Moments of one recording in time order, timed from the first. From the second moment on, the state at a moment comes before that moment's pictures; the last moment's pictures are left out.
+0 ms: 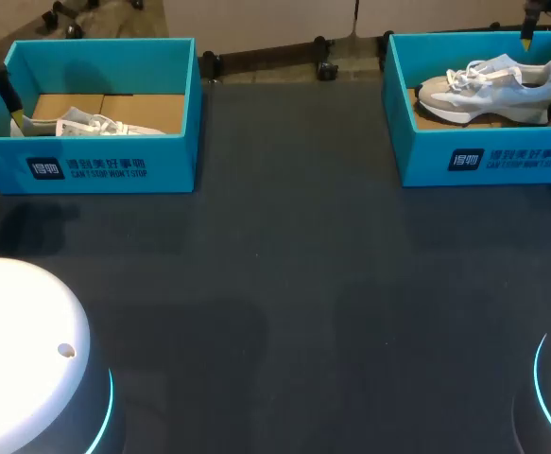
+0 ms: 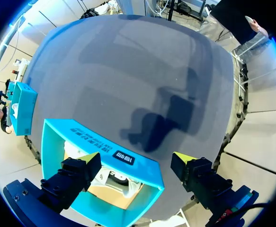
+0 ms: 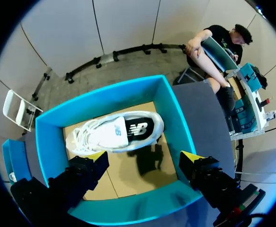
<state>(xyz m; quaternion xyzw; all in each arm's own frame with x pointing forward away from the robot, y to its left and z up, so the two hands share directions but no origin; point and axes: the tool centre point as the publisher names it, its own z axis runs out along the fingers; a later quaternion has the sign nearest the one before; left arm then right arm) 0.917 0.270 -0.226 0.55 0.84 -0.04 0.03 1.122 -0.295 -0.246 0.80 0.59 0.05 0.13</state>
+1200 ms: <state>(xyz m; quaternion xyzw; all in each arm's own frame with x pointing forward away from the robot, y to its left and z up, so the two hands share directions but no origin) 0.917 0.270 -0.226 0.55 0.84 -0.04 0.03 1.159 -0.336 -0.309 0.80 0.59 -0.04 0.10</state>
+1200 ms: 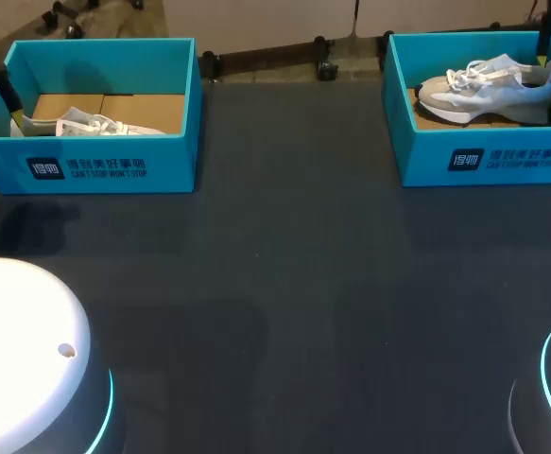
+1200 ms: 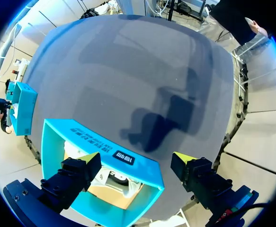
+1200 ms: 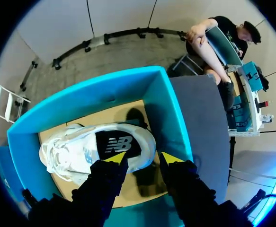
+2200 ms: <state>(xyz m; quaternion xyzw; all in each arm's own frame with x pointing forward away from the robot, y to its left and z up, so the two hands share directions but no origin) 0.917 0.270 -0.226 0.55 0.84 -0.04 0.03 1.170 -0.352 -0.341 0.79 0.59 -0.08 0.10</state>
